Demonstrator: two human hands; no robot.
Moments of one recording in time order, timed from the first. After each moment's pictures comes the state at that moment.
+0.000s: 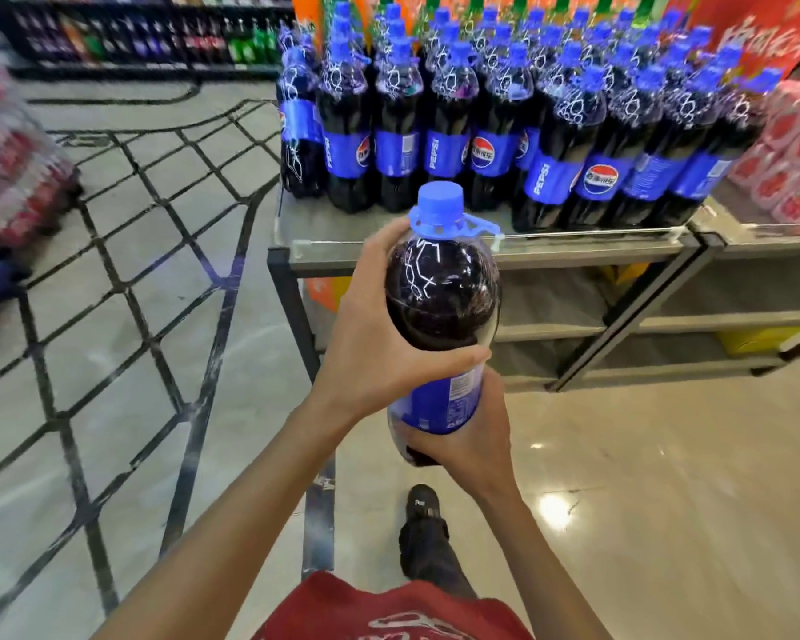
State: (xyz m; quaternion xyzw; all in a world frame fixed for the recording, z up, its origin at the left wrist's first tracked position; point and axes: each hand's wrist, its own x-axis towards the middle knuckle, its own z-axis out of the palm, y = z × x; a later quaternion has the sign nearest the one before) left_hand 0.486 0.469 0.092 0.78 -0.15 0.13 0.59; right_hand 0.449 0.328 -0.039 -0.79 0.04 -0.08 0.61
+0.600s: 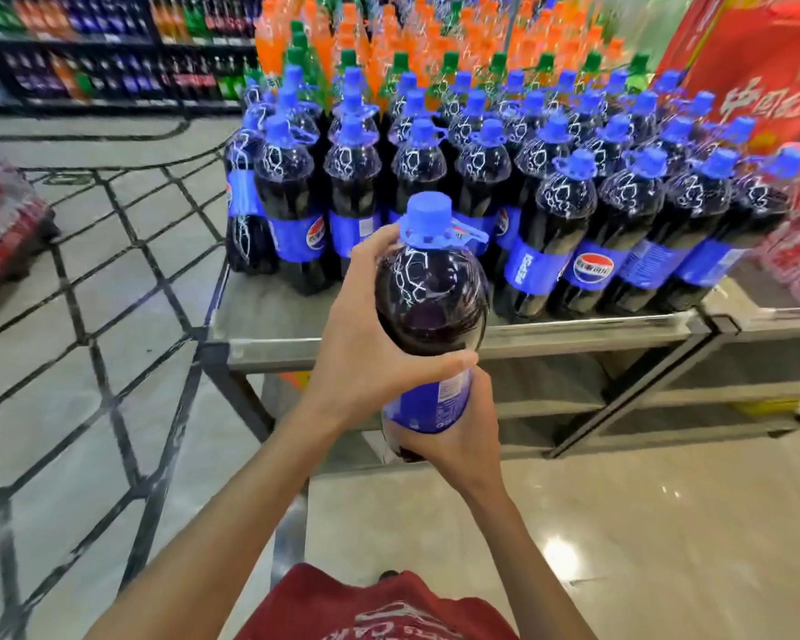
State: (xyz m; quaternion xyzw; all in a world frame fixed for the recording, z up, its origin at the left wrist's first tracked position) left_hand 0.700 0.402 0.097 0.78 -0.16 0.14 0.58; right_hand 0.675 0.262 -0.039 -0.78 0.03 -0.11 0.61
